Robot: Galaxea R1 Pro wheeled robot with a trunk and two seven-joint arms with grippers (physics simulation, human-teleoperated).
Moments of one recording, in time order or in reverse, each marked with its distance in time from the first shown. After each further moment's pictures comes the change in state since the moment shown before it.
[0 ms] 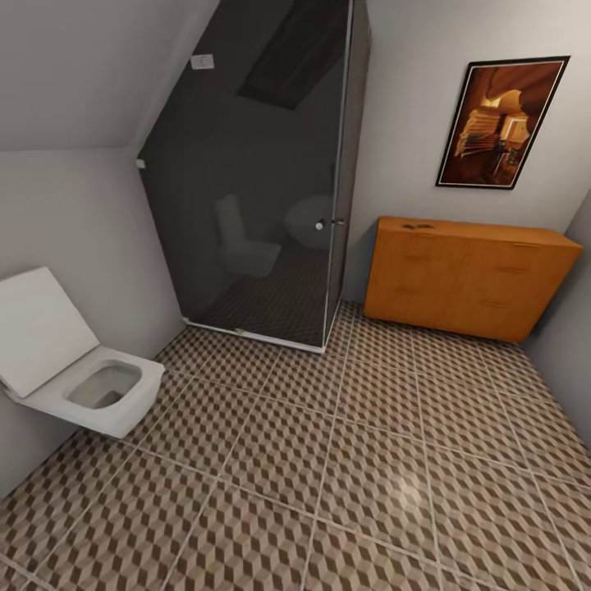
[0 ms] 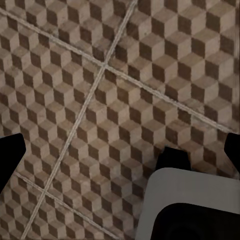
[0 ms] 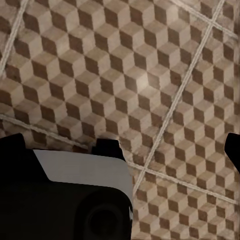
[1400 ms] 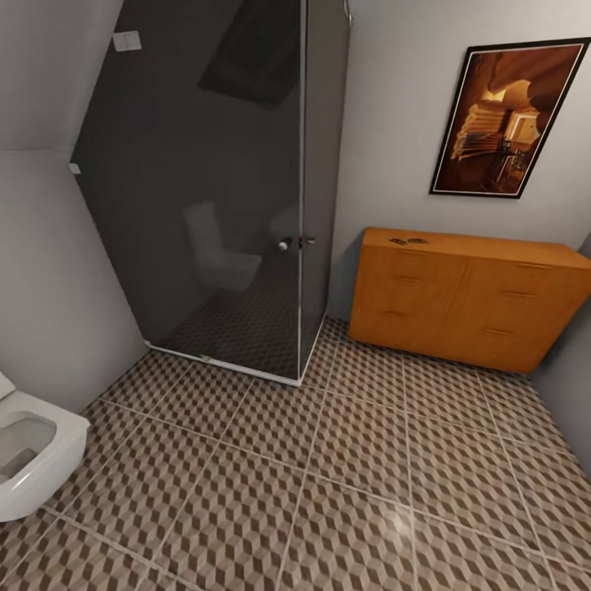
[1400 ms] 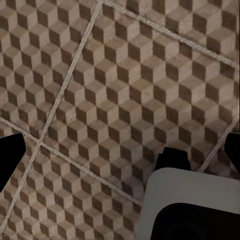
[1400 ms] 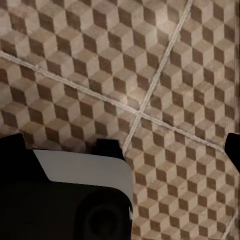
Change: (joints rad) left arm 0.000 0.000 0.000 0.000 0.000 0.000 -0.001; right arm 0.000 0.000 0.000 0.000 0.000 0.000 0.000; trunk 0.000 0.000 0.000
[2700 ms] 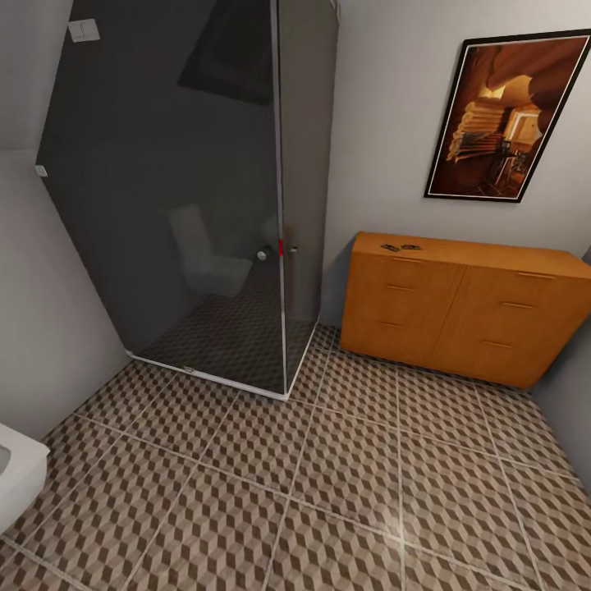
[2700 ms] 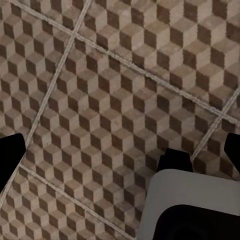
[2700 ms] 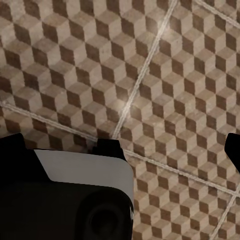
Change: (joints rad) left arm 0.000 0.005 0.002 0.000 0.007 -0.003 0.002; right arm 0.000 0.001 0.000 0.000 -0.001 0.000 0.002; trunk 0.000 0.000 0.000
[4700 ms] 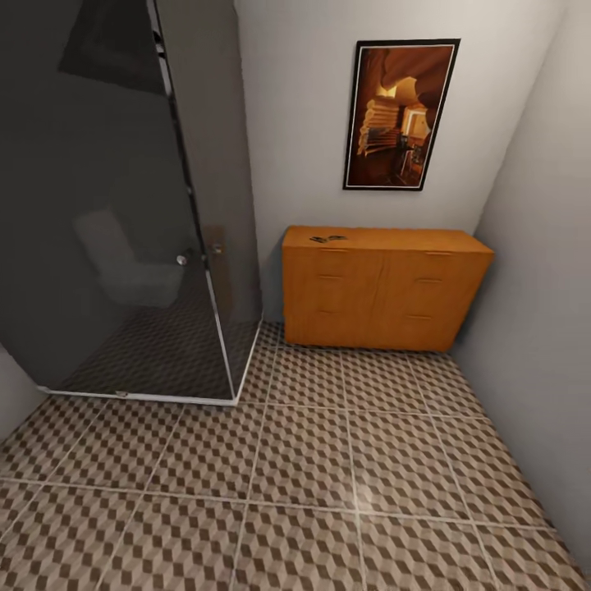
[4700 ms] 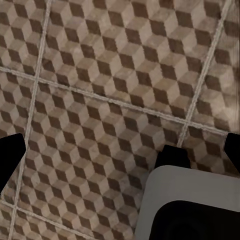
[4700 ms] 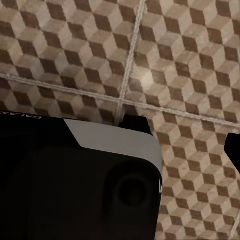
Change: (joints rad) left arm 0.000 -0.005 0.001 -0.001 -0.001 0.000 -0.001; right arm 0.030 0.002 -0.004 0.022 0.000 0.000 0.101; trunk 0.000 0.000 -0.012
